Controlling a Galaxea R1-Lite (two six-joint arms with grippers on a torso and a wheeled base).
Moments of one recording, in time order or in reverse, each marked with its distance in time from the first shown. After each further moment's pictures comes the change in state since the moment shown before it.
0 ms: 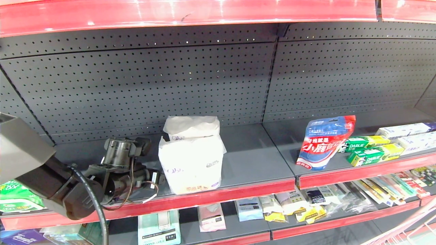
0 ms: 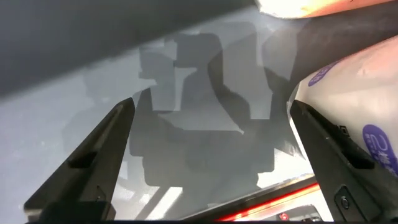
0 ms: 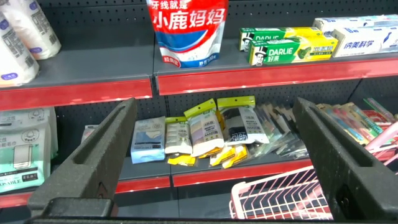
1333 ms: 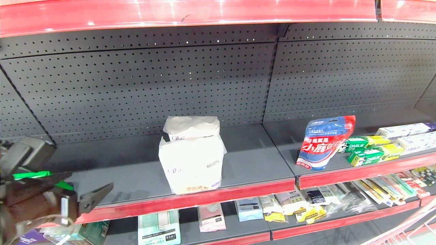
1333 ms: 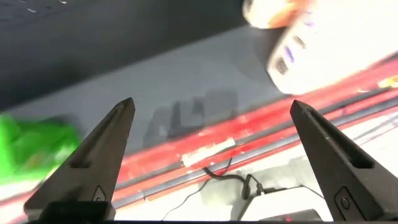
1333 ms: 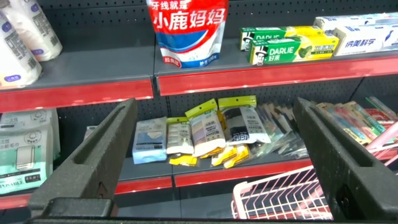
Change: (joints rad) left arm 0.107 -0.898 0.203 0.470 -0.083 0.083; right arm 0.000 0.000 0.000 0.000 -0.001 0.013
